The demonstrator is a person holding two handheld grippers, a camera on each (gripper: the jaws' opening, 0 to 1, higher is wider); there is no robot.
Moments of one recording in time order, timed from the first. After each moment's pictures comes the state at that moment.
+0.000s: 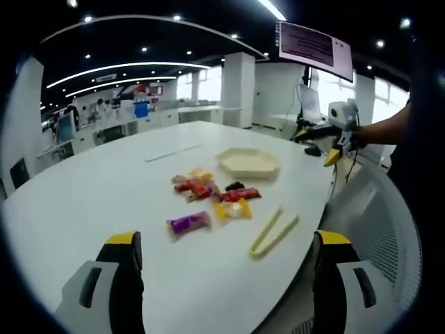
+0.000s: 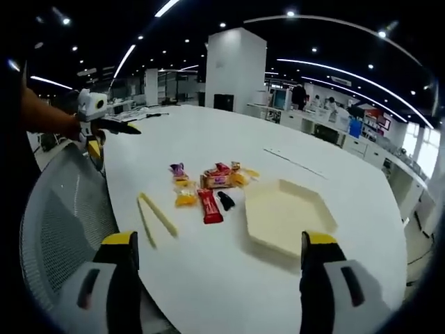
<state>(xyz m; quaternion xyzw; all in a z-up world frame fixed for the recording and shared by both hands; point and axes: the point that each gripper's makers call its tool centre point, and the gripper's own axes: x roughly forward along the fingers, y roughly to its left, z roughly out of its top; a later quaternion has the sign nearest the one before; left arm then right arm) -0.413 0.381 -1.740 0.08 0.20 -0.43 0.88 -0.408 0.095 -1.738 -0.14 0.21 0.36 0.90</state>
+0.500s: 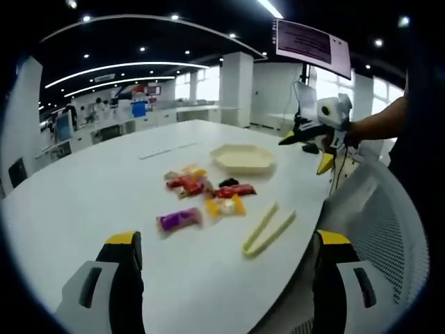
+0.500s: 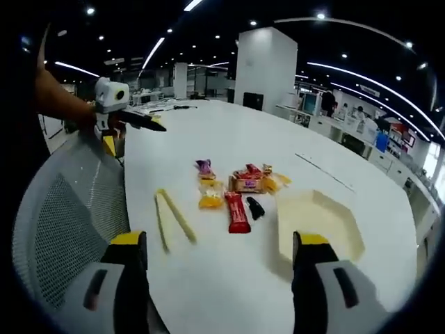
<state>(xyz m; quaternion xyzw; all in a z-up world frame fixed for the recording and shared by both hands) -0.418 0.370 -1.754 0.08 0.20 -0.43 0.88 -0.409 0.144 -1.762 -0.18 0.22 0.45 0.85</state>
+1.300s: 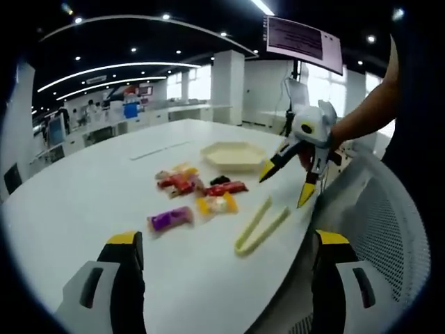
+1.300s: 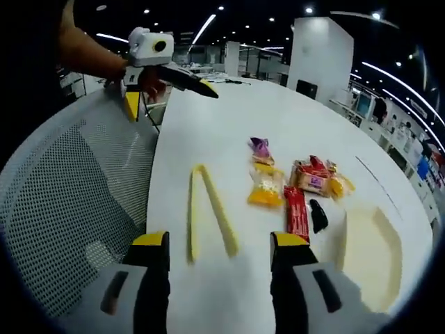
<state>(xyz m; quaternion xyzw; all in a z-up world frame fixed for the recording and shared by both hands) -0.425 0.363 -1.759 0.09 0.20 -0.45 0.86 -0.425 0.210 -1.823 -0.25 0.25 0.56 0.75</state>
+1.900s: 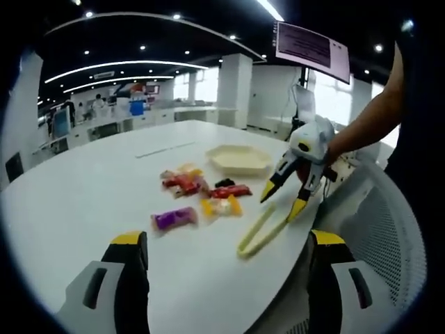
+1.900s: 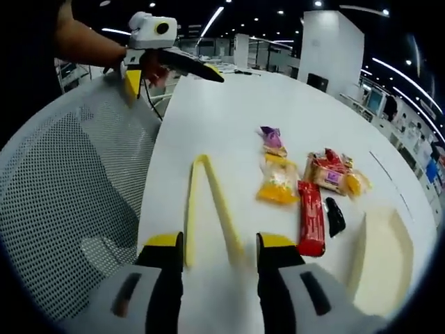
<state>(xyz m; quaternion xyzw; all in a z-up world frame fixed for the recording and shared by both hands) -0.420 0.369 -1.756 0.06 0.21 -0.44 0.87 -0.422 0.220 -1.846 -0.25 0.27 0.58 0.73</state>
